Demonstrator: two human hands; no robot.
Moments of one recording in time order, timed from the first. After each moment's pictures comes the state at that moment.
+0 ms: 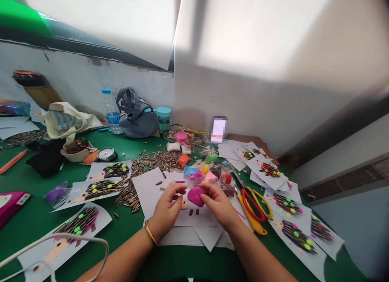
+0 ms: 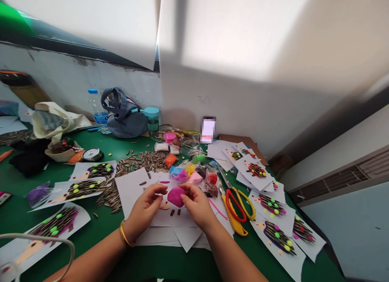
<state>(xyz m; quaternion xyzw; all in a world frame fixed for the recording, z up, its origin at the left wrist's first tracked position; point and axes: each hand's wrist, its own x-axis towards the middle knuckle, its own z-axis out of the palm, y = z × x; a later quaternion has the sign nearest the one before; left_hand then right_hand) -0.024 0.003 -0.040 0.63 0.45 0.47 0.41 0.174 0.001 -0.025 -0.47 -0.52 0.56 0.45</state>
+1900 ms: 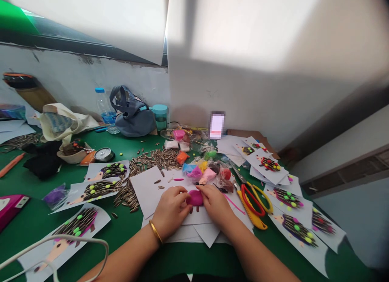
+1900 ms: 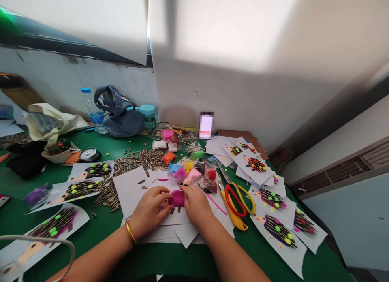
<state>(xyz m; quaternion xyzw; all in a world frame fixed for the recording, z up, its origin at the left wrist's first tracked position) -0.018 0.001 -0.038 0.83 0.46 0.28 0.17 0.181 0.004 -0.048 -0.55 -0.76 0.22 0.28</state>
